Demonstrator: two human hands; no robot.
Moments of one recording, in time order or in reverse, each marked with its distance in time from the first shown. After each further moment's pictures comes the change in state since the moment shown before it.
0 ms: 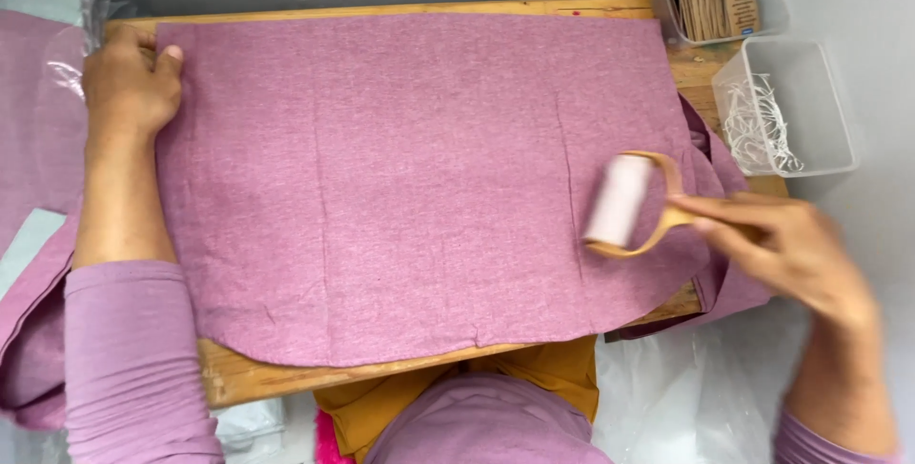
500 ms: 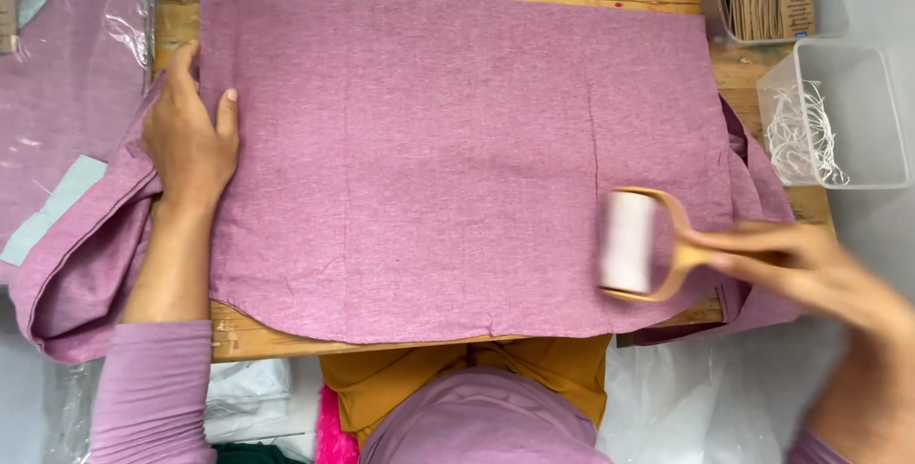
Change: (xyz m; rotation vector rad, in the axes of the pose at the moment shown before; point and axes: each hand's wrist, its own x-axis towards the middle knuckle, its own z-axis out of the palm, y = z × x) left_hand -0.120 0.082 -0.049 0.060 0.141 0.069; right_hand 0.012 0.059 0.035 0.387 -0.258 -0.160
